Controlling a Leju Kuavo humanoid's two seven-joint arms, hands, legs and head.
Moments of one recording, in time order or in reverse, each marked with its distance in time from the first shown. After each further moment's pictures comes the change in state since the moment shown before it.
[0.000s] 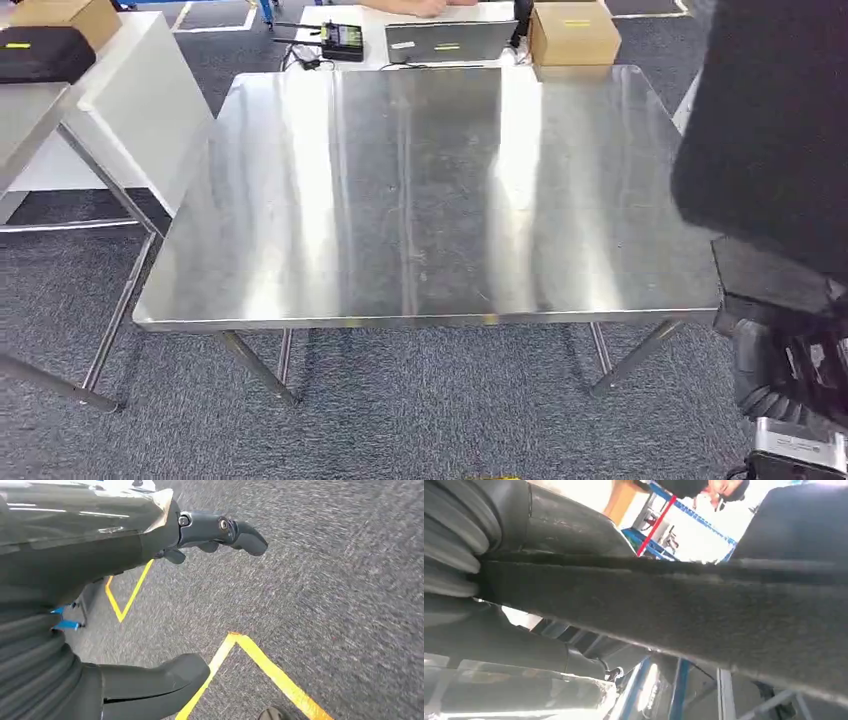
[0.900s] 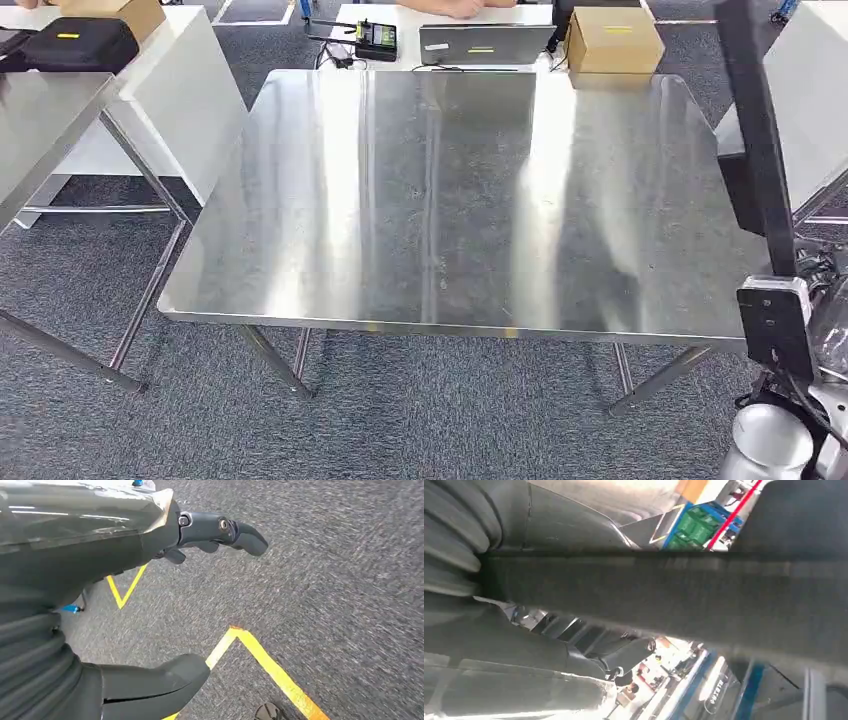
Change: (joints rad) left arm -0.001 -0.008 0.010 -0.002 -0.004 0.002 -0.019; right arm -0.277 -0.181 -0.077 0.353 0.247 -0.111 0.288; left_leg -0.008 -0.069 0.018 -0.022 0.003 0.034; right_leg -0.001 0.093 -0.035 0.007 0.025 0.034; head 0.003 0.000
